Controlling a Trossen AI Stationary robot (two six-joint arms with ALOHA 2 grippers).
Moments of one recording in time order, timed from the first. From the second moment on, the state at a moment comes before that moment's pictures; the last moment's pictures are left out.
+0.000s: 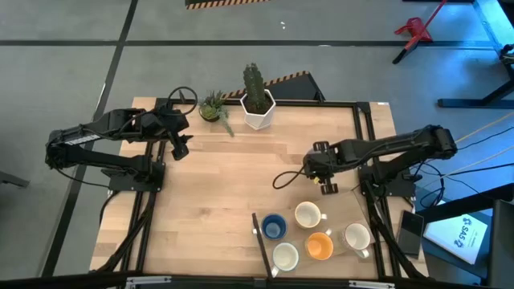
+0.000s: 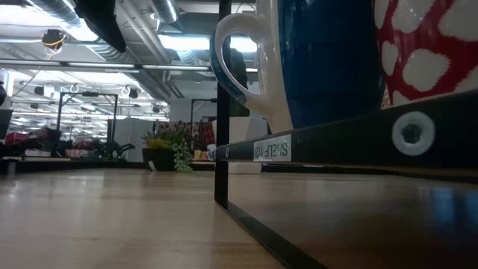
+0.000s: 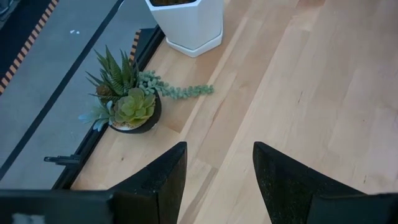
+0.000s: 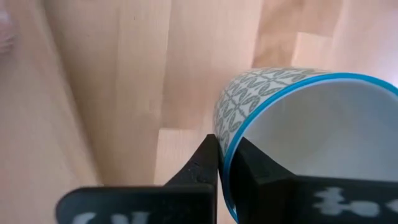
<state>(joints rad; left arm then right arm) 0.20 0.86 1.10 -1.12 -0.33 -0.12 0.11 1.36 1.01 -1.03 0.15 -0.06</state>
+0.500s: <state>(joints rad) 0.20 0.86 1.10 -1.12 -0.33 -0.12 0.49 1.30 1.22 -1.40 0.17 0.49</state>
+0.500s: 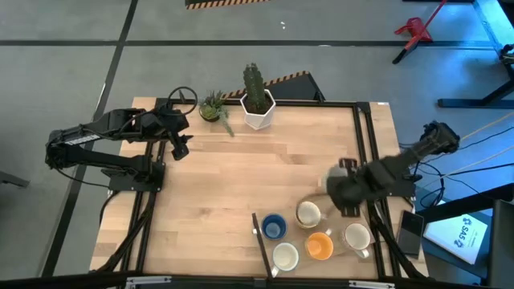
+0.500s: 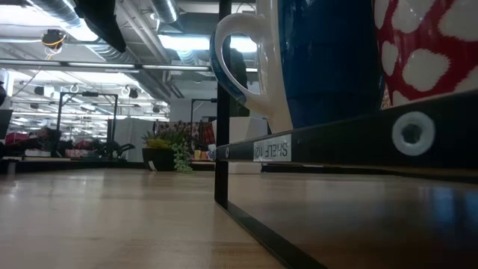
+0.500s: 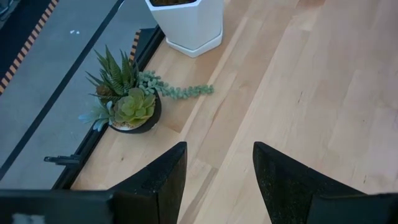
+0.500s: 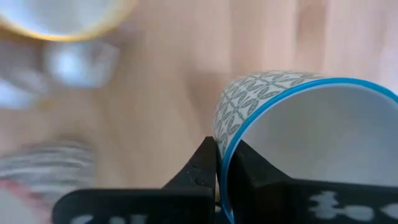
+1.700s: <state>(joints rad) 0.20 0.86 1.10 -1.11 -0.33 -0.12 0.80 1.39 1.15 -1.26 0.06 0.88</state>
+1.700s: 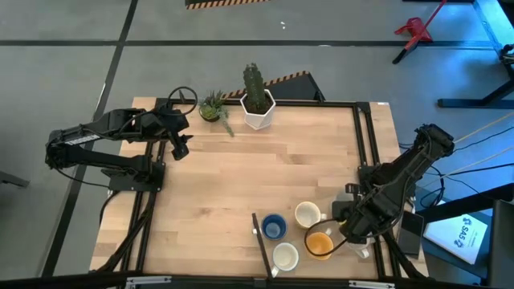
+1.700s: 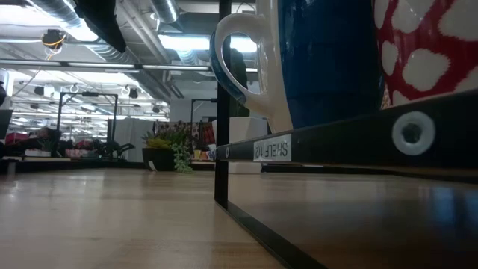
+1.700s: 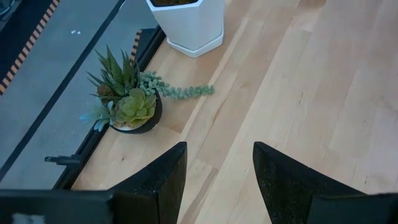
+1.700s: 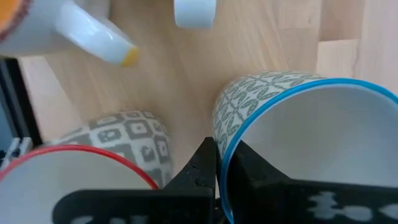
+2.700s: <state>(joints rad) 0.20 0.86 1.10 -1.11 -0.33 -0.12 0.80 1.39 1.11 -1.22 0.03 0.84</state>
